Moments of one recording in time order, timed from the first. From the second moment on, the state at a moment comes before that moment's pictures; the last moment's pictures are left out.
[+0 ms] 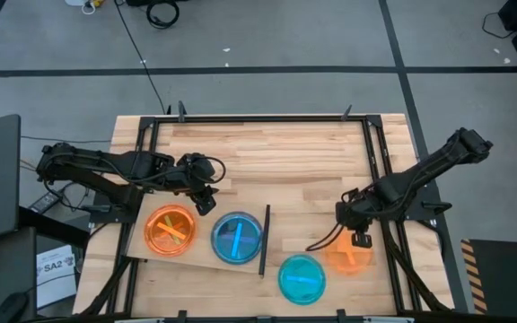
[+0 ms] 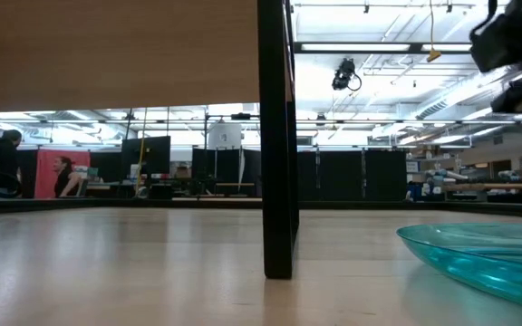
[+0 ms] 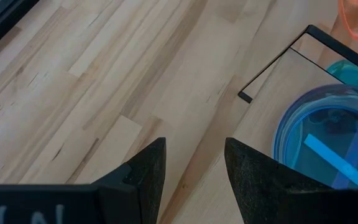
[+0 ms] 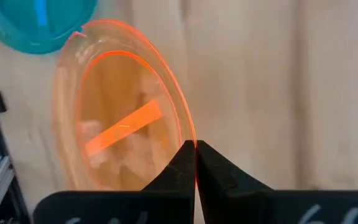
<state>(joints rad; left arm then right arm) -0.15 1.23 1.19 -0.90 -0.32 -0.59 0.45 1.10 0.73 -0.95 -0.12 0.63</state>
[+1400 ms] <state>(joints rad) -0.15 1.23 1.19 -0.81 -0.32 -0.55 -0.02 1.12 0.92 -0.71 0.53 0.47</state>
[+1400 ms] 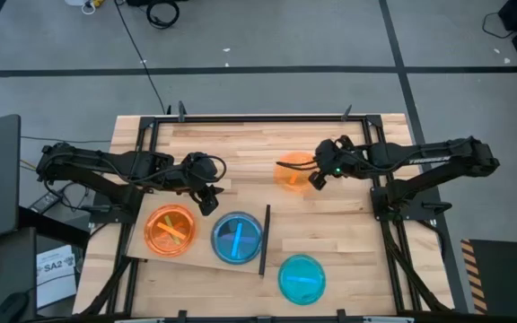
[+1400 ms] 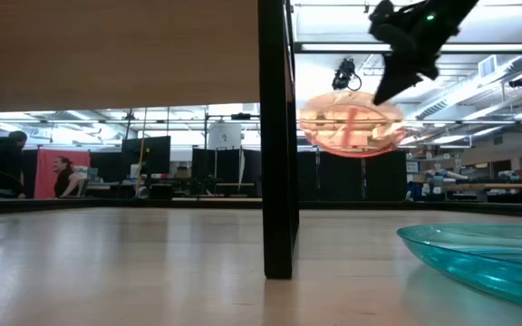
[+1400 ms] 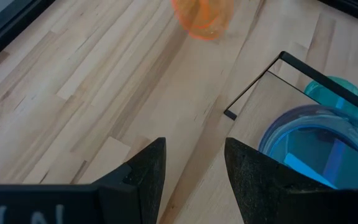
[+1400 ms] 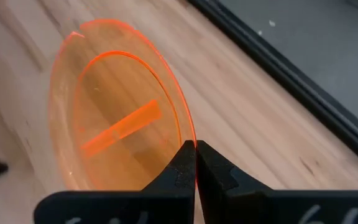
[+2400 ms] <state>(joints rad) -0.15 1.23 1.19 -0.81 -0.61 -0.64 -0.13 1.46 0.92 0.16 0.53 0.36</state>
